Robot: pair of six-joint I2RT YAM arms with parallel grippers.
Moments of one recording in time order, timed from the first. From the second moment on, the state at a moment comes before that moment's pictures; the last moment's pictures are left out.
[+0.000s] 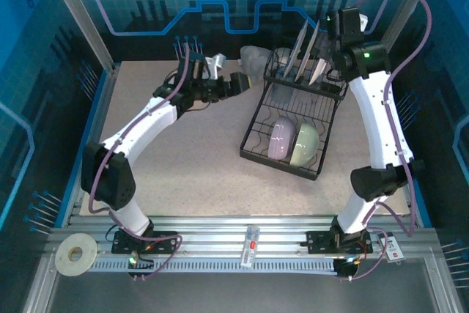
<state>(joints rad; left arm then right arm) -0.40 1.68 1.48 -0.31 0.53 -0.67 0.24 1.75 2.24 -1.19 0.46 0.52</state>
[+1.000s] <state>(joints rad) -0.45 1.61 1.43 -0.38 0.53 -0.61 0.27 1.95 2.45 -1.29 0.53 0.58</state>
